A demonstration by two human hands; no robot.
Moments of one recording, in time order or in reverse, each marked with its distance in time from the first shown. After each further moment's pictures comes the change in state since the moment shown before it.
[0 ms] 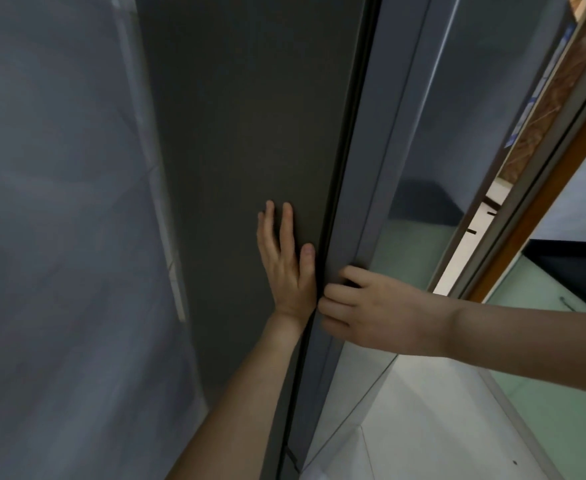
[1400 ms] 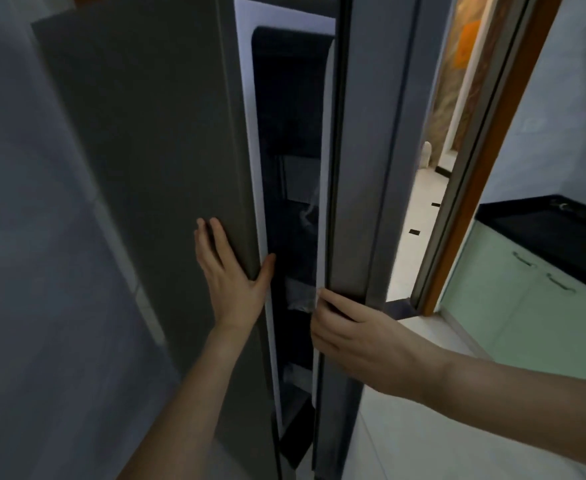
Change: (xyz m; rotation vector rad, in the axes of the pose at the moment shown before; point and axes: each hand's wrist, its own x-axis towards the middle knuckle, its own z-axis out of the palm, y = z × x) left_hand -0.004 0.012 -0.013 0.296 -0.212 0.026; right_hand -0.066 -0.061 -0.019 -0.314 -0.387 0.196
